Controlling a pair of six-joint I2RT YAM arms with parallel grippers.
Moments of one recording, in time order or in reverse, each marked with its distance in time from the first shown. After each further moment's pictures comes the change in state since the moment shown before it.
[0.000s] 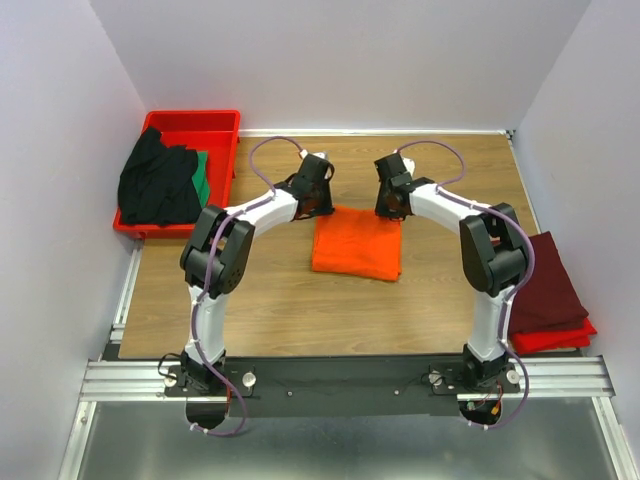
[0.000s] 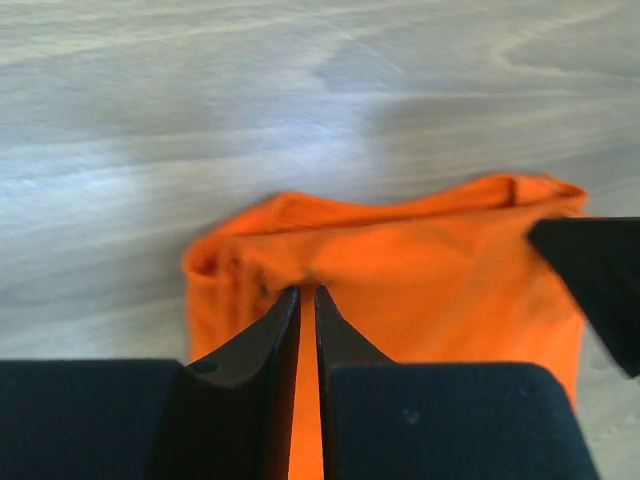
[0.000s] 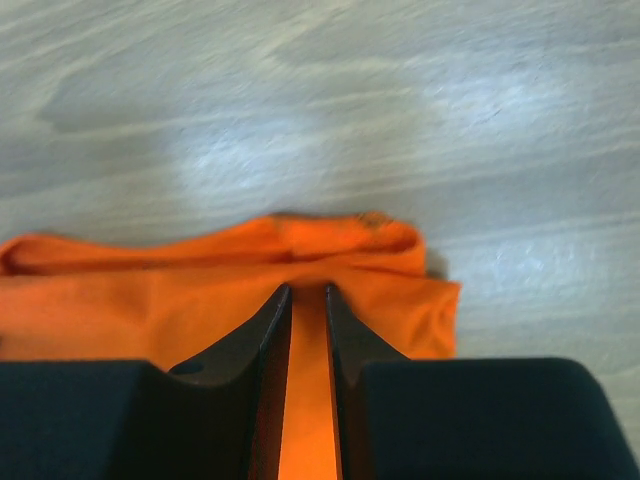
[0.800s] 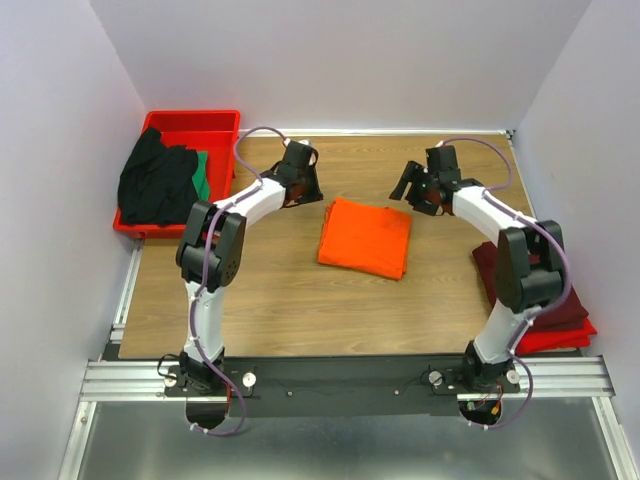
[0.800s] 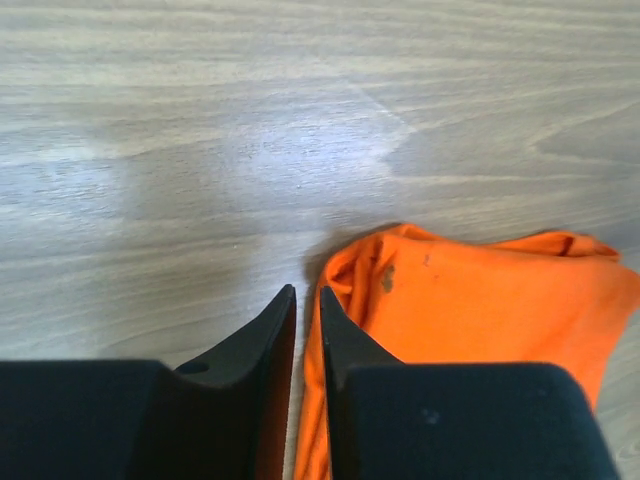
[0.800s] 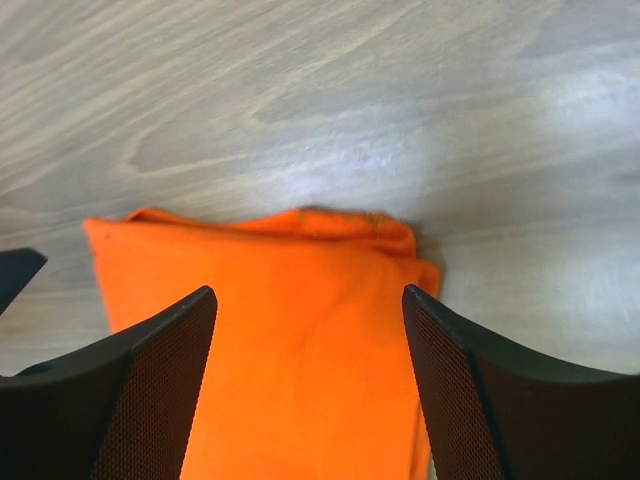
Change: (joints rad) left arm 0.112 0.066 0.089 -0.023 0.058 -0.003; right arm -0.230 -0.144 -0.128 0.113 -0.313 0.029
